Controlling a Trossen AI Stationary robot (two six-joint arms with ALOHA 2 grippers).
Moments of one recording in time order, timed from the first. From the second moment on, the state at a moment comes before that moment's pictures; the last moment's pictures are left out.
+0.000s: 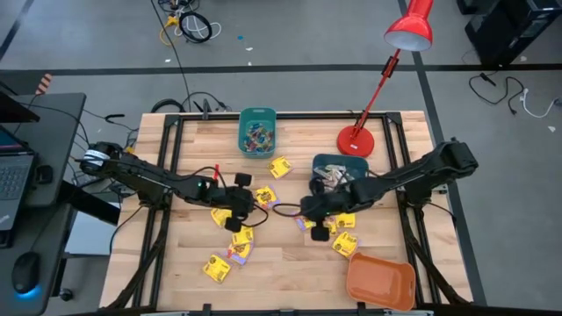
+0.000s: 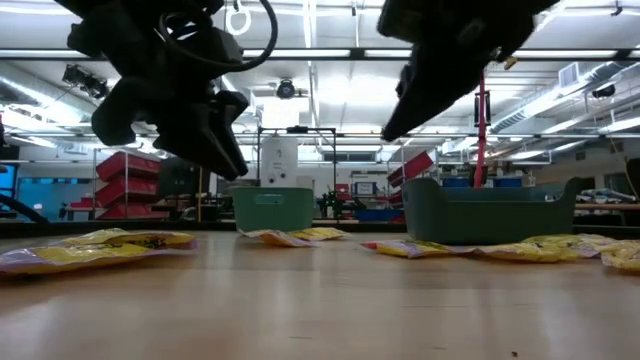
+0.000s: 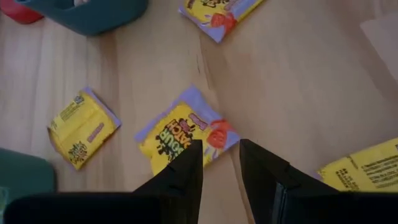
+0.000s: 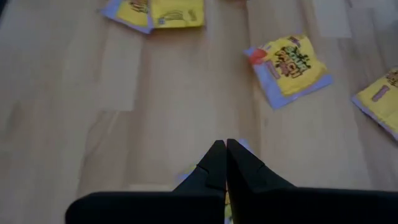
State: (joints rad) left arm -0.19 1.39 0.70 -0.14 -0.23 0.21; right arm 0.24 1.57 1.01 -0.32 0.14 0.21
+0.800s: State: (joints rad) left arm -0.15 1.39 0.69 -0.09 -0.35 0.25; right arm 0.18 1.82 1.17 -0.16 0.25 -0.05
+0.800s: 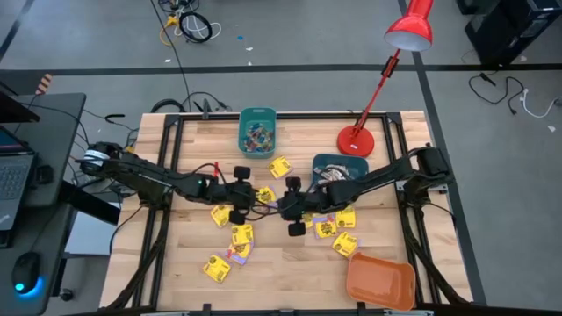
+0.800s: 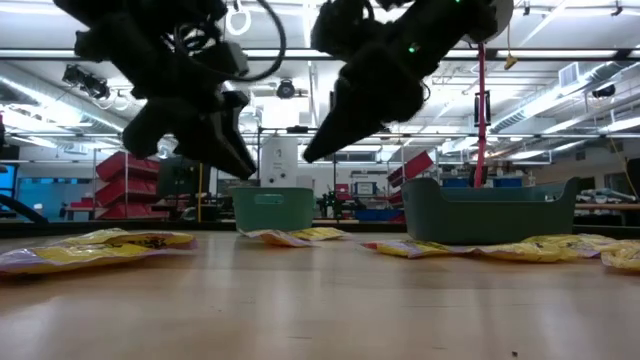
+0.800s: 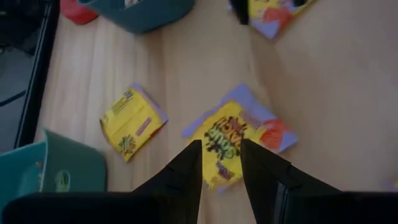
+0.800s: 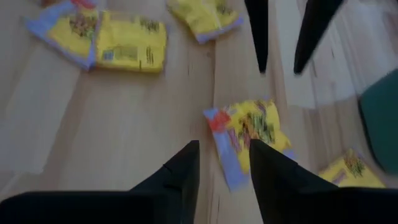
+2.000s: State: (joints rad) left arm 0.01 1.39 0.31 0.56 -0.32 0.15; right arm 0.13 2.09 1.18 0.16 0.27 0.02
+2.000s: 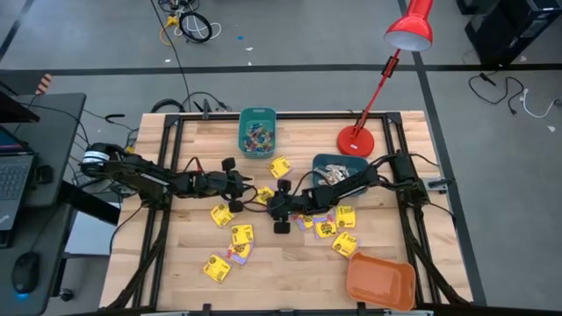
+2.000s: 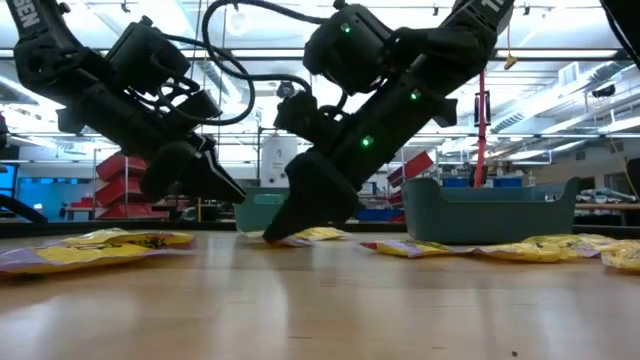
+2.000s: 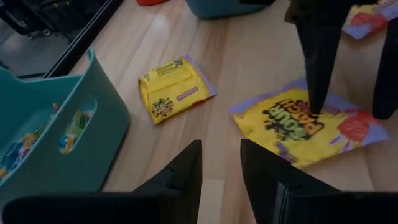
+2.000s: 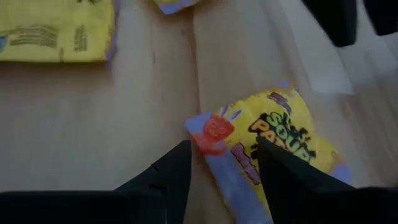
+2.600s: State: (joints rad) left arm 0.01 1.39 0.31 0.56 -0.30 0.13; right arm 0.08 2.13 1.18 0.10 0.18 0.05
